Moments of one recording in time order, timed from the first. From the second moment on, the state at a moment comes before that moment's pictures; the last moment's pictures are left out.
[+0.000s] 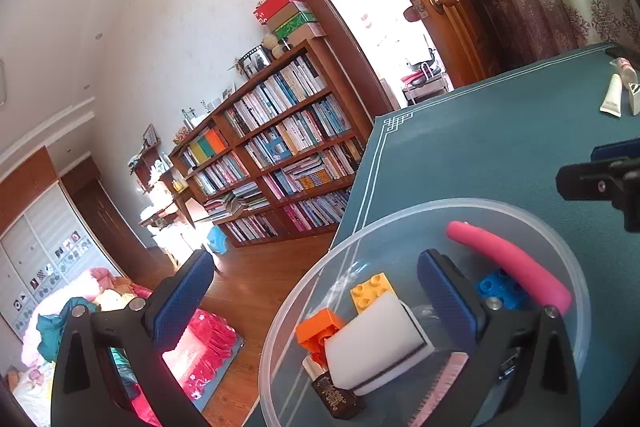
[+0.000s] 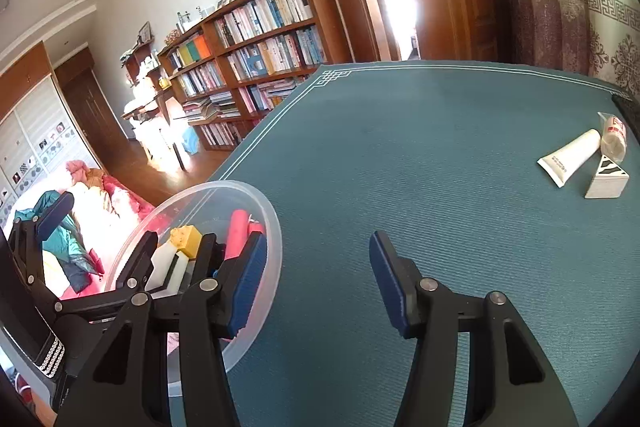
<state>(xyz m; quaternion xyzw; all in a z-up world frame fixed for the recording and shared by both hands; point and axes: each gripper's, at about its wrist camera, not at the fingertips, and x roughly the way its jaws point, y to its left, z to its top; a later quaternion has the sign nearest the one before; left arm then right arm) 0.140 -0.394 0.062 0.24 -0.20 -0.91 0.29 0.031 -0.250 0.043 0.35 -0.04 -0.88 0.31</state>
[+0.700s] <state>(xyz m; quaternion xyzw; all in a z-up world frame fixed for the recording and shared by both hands) 0.124 -0.334 0.081 0.28 -0.11 -0.95 0.13 0.022 -0.133 0.045 0.34 -0.01 -0.92 0.20</state>
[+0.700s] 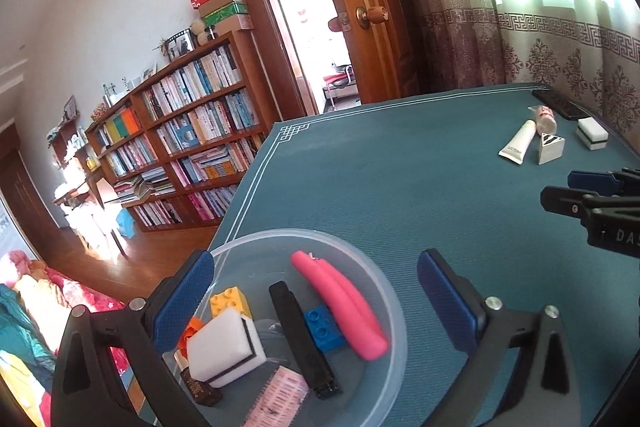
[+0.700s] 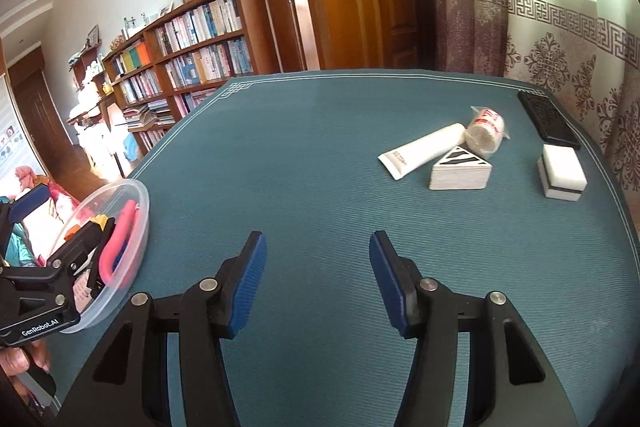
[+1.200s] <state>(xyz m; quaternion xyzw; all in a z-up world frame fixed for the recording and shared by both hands) 0.102 -0.276 0.084 0.28 -0.14 -0.95 0.08 -0.003 -0.048 0.040 0.35 -0.07 -0.93 0.12</state>
